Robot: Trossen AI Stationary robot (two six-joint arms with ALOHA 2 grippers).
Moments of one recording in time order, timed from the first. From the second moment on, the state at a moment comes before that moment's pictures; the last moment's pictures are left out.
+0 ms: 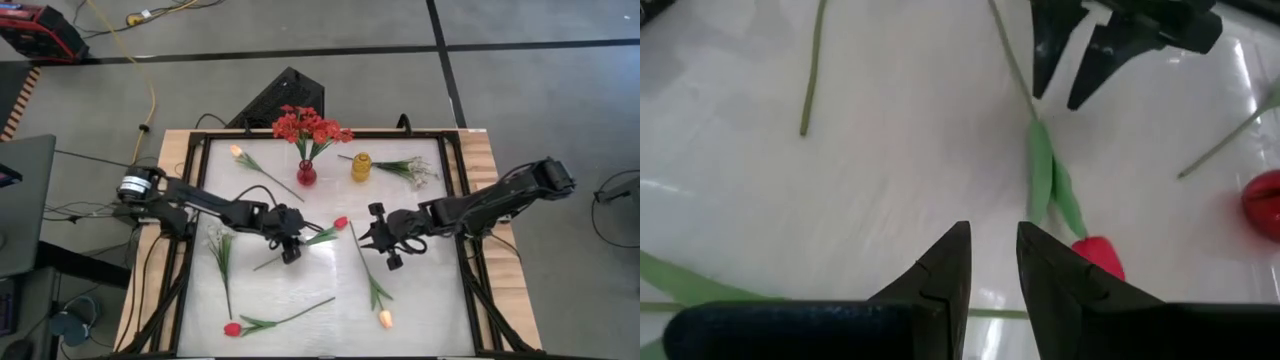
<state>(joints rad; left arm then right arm) -0.07 1.65 0.81 -0.05 -0.04 -0.45 0.23 1.25 0.66 -0.07 0.08 -0.18</state>
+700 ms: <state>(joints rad) -0.13 1.76 0.85 -0.11 -0.12 -0.34 0.23 1.28 0.66 -0.10 0.08 -0.19</state>
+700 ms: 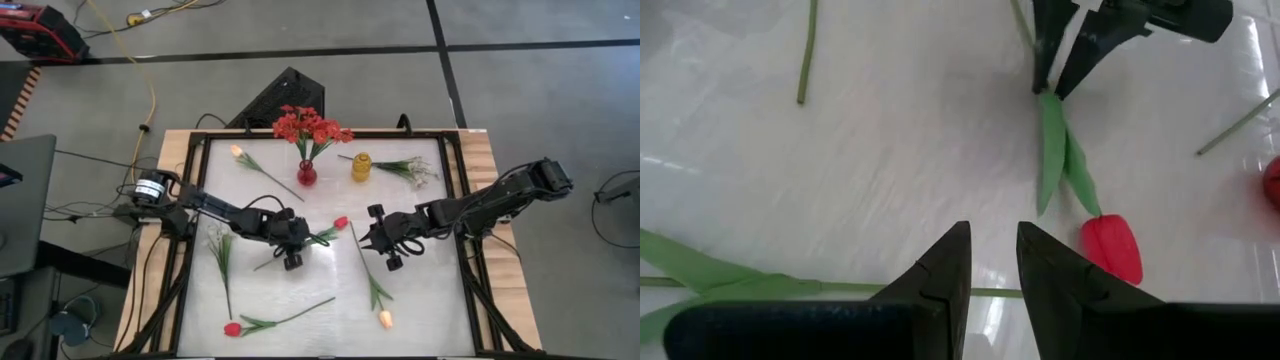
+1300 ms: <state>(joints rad) -0.13 1.40 0.84 -0.04 -0.40 -0.14 0.23 1.28 0.66 -0.14 0.08 -0.15</state>
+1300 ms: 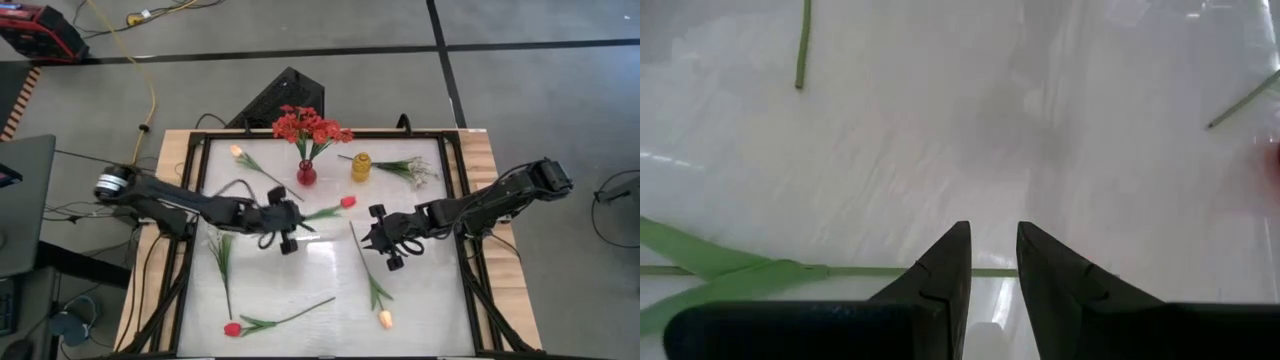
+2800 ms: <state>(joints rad) 0.46 1.73 0.66 1.52 0.15 0.05 0.21 1.28 0.66 0.06 0.08 -0.38</state>
